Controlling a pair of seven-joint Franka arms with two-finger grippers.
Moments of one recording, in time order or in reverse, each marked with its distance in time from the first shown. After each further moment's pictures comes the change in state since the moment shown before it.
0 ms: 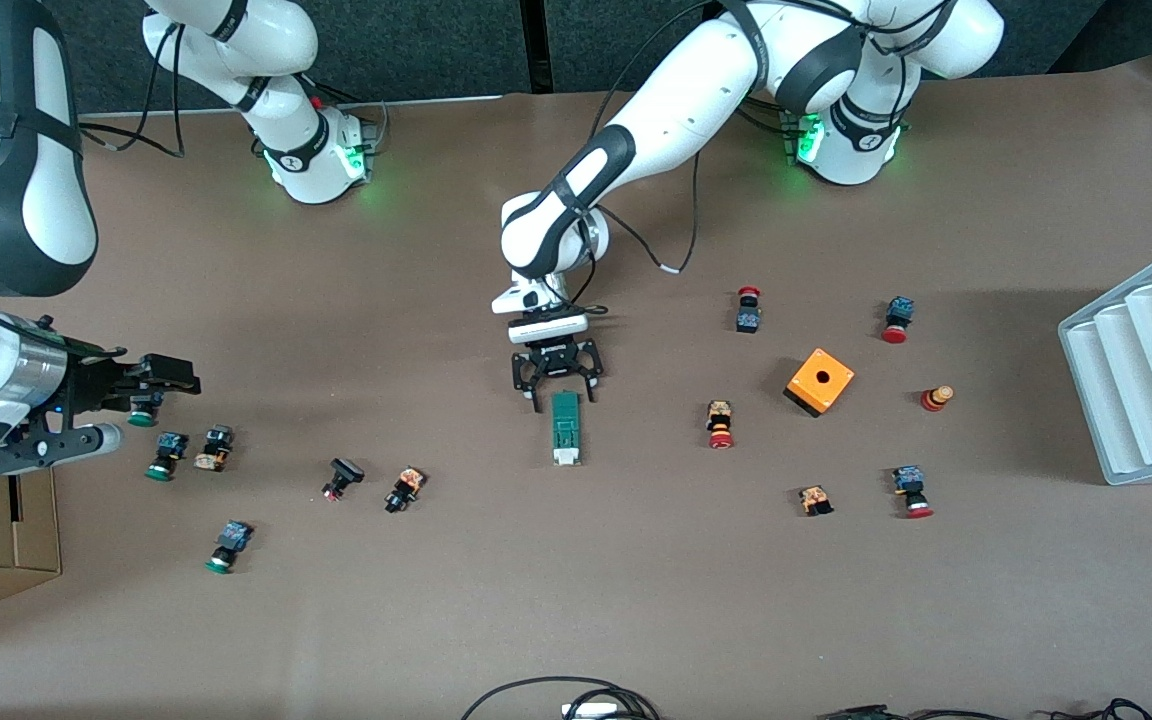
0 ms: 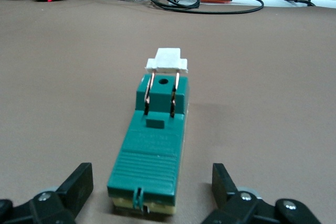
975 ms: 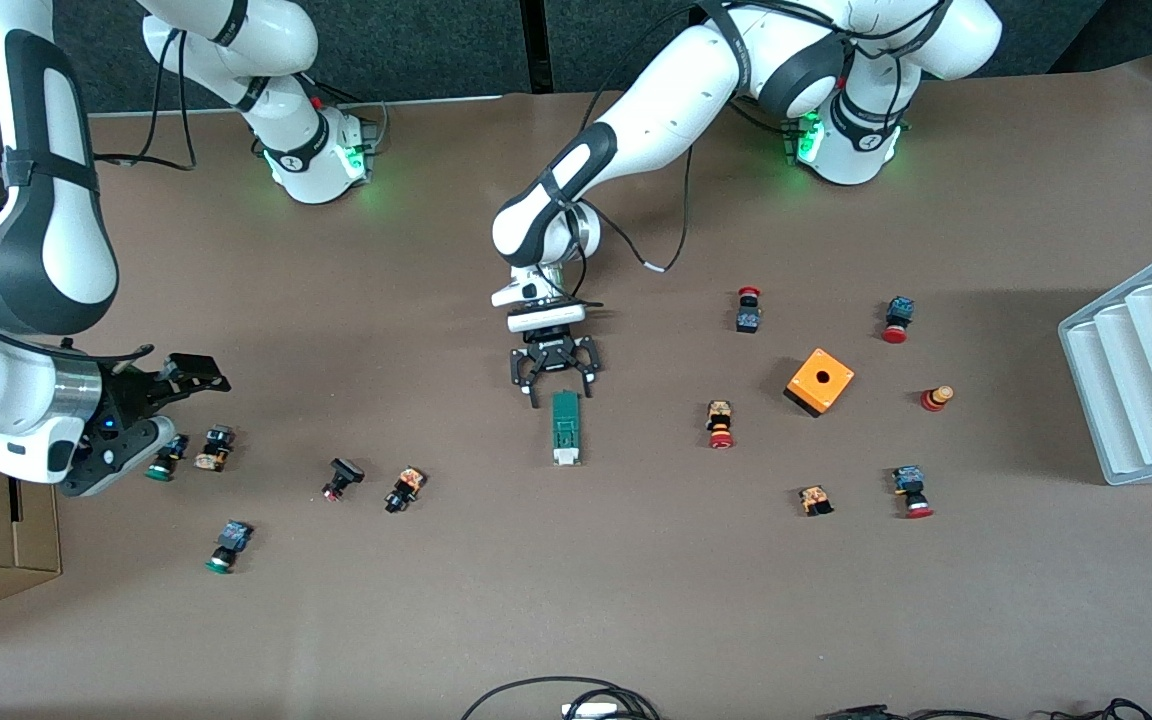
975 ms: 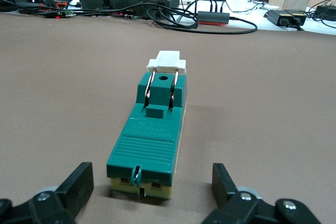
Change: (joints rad) left arm -0.052 0.045 0.010 0.011 0.084 -0.105 -0.127; right arm 0.012 0.066 0.007 0.000 0.079 0.017 -0.386
